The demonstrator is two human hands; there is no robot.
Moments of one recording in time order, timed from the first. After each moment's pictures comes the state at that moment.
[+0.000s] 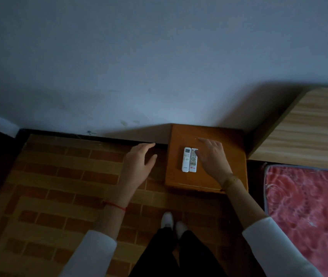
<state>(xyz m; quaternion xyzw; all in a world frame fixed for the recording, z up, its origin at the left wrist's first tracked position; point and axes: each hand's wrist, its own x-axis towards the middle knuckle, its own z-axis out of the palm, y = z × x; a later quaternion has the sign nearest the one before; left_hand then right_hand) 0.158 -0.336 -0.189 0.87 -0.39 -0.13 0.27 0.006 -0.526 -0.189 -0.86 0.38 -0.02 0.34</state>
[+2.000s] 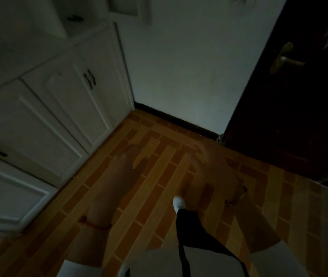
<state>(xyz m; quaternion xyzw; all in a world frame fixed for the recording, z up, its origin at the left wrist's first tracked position) 0.008 0.509 -0.084 0.81 0.48 0.21 0.25 0.244 0.438 -0.102 -0.72 -0.57 0.23 0.31</state>
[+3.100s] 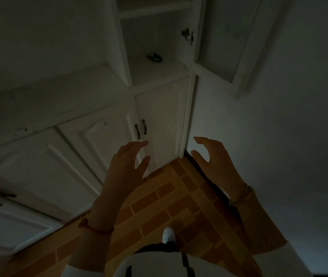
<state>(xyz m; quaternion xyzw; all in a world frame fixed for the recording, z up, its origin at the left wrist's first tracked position) 0.028 1.066 -0.062 0.67 0.67 0.29 0.13 0.265 1.120 -0.073 -0.55 -0.74 0.26 0.30</state>
